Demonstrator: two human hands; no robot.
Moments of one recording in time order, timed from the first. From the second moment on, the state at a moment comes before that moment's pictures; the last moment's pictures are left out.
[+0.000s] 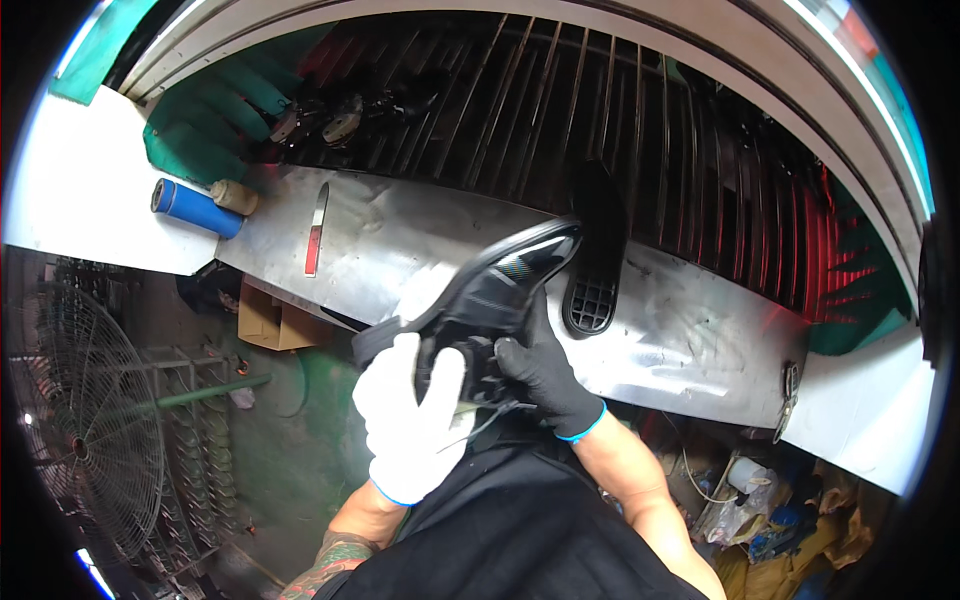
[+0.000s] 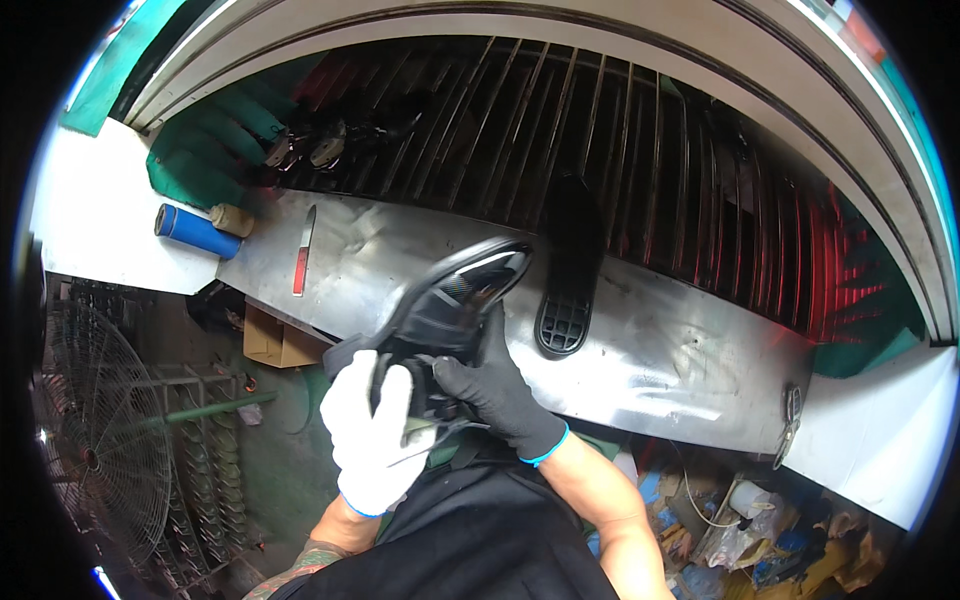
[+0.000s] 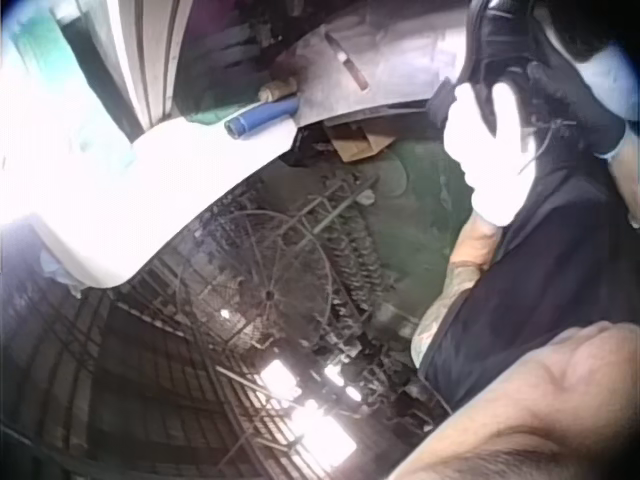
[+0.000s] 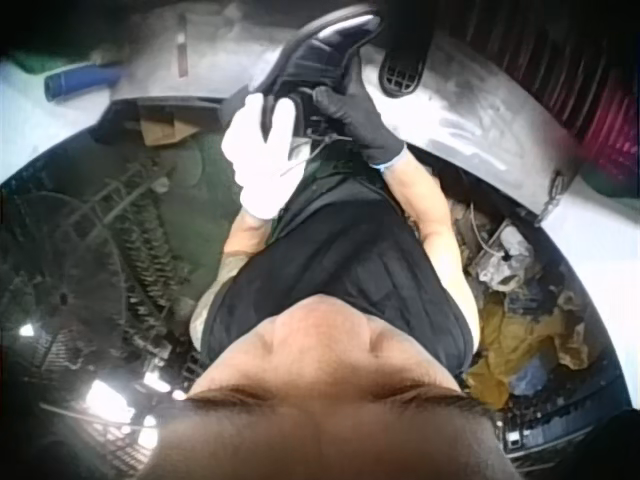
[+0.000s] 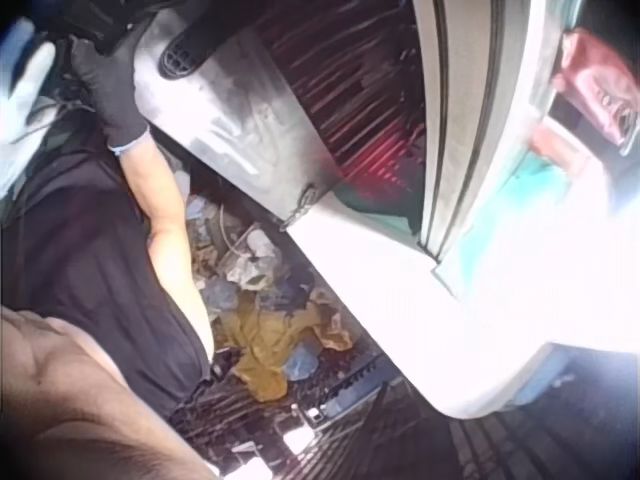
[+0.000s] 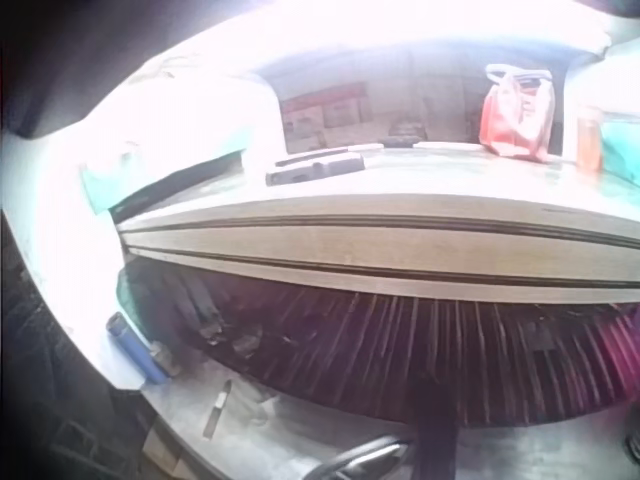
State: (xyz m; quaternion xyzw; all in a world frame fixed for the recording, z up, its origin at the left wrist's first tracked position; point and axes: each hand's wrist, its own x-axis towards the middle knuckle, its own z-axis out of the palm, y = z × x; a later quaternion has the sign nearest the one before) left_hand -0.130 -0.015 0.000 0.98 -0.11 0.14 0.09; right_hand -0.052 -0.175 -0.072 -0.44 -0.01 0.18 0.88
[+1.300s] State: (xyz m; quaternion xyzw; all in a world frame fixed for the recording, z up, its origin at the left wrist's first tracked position) left_hand -0.049 -0.002 -0.009 0.95 -0.12 0.12 0.26; right_hand -0.057 -0.191 -0.058 -0.58 -0.09 0.33 0.74
